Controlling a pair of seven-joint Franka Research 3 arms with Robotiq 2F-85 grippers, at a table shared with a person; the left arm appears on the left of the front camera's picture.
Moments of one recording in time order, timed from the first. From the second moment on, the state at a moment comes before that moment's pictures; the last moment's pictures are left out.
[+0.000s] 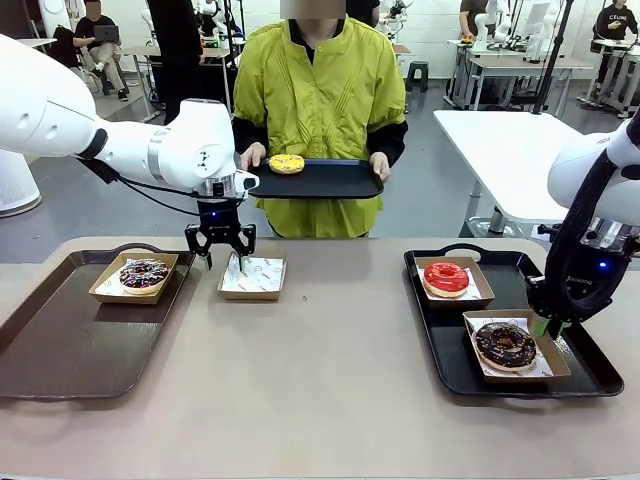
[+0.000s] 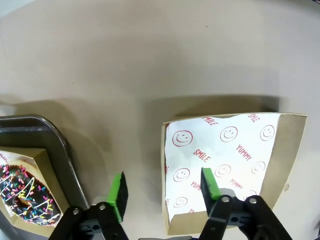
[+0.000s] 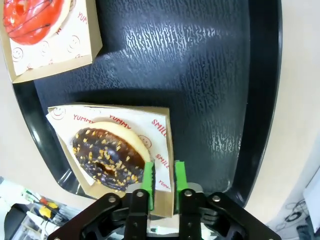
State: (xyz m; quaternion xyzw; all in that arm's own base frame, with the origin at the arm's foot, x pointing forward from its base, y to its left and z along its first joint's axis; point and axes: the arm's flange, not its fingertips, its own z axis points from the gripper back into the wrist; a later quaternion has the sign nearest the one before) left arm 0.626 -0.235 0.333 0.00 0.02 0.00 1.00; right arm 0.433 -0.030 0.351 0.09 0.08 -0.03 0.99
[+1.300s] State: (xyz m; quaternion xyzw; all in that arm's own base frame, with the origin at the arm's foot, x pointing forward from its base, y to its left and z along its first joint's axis) left arm 0.622 -0.230 0.347 -0.02 0.04 0.00 1.00; right arm 0.431 -0.040 0.358 0.12 0.07 -0.03 0.99
